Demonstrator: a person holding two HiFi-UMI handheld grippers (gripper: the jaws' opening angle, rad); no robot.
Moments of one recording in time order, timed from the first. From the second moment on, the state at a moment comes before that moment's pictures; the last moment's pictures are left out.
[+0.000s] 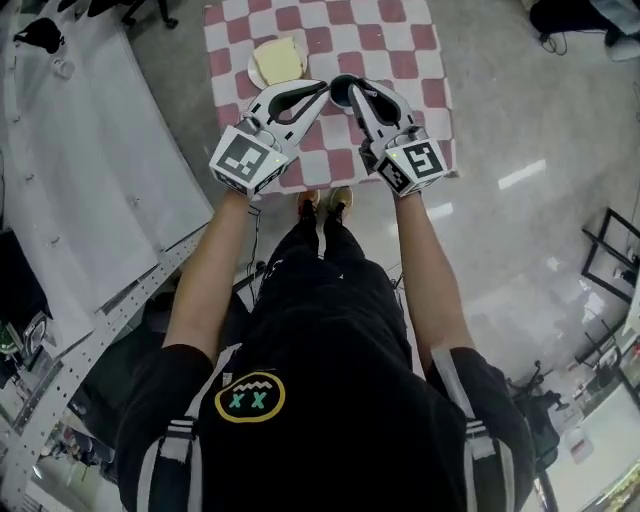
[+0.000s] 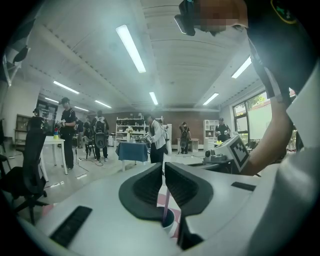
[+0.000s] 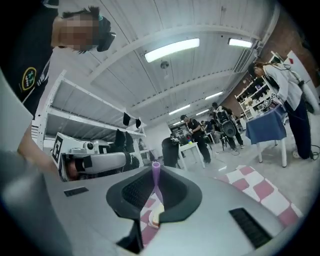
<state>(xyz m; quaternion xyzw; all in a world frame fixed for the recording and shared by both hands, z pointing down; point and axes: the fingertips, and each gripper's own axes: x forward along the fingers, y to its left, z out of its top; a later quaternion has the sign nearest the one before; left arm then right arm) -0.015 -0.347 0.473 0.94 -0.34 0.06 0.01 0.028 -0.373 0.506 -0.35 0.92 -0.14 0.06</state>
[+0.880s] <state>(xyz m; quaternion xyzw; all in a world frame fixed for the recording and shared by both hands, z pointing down) -0.007 -0.356 0.517 0.94 -0.34 0.07 0.04 0.023 -0.381 0.559 -0.36 0.93 -0.12 -0.01</state>
